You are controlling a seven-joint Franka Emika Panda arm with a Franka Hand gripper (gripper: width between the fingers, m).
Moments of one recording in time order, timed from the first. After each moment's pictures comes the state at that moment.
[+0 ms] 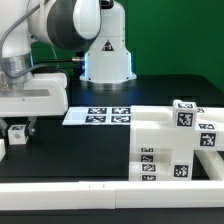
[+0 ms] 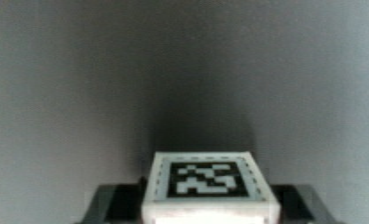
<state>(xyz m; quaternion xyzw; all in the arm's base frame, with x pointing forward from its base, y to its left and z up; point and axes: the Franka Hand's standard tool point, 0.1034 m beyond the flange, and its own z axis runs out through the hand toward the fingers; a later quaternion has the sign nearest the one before) 0.447 -0.198 0.011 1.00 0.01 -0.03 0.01</state>
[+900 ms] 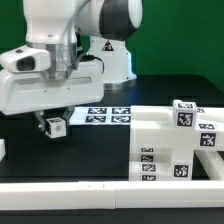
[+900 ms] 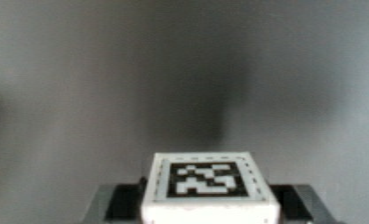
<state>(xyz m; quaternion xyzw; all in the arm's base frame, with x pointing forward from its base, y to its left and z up) 0.462 -0.123 0.026 0.93 0.37 0.01 0.06</state>
